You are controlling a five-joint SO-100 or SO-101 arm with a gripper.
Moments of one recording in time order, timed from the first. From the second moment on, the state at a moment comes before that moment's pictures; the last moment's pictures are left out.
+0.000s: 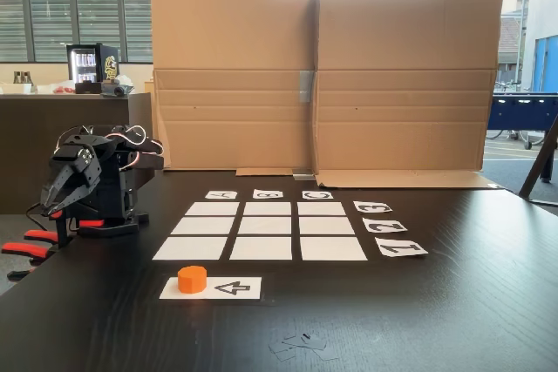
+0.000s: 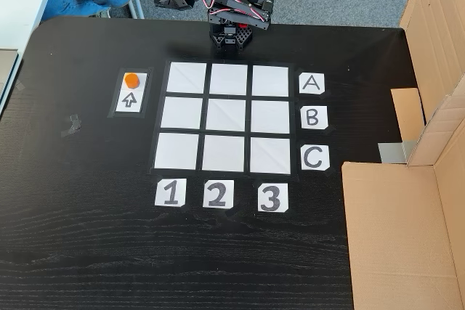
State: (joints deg) arm 96.1 190.4 173.1 48.1 85.1
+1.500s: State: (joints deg) arm 95.6 168.1 154.5 53.8 83.2
